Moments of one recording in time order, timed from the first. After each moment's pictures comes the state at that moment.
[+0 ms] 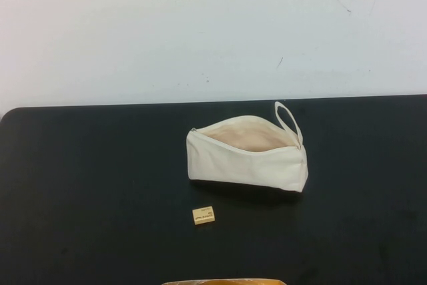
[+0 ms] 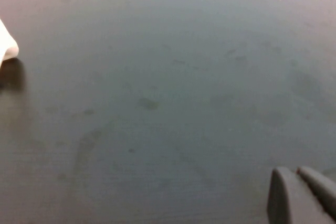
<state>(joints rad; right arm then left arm) -0.04 -0.01 0.02 -0.05 0.42 0.01 -0.02 0.06 -0.33 -0.03 0.11 -0.05</state>
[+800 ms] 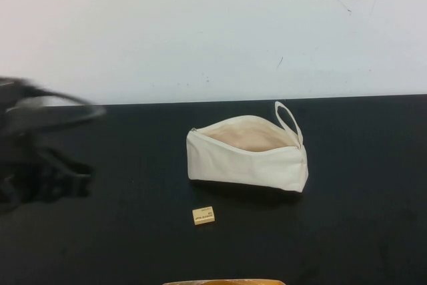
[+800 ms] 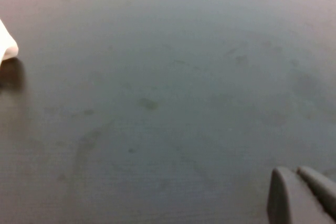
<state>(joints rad) -0.04 -0.01 0.02 -0.05 0.42 0.01 -0.03 1.15 -0.86 -0.63 0.73 0.60</state>
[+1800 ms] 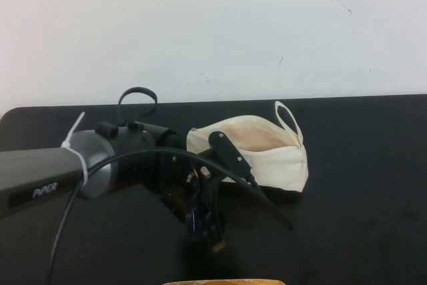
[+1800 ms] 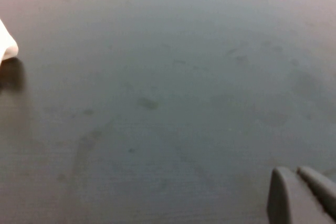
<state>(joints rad) -0.04 -0.01 0.02 -0.05 0.42 0.01 -0.56 1.87 -1.19 -0.20 0.60 0.61</state>
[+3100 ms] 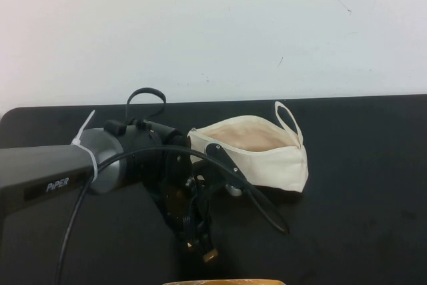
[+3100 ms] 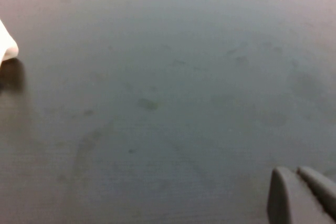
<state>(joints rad) -0.04 -0.01 0.02 -0.05 0.42 0.01 -0.56 1.92 -1.23 -0.12 0.73 0.55</state>
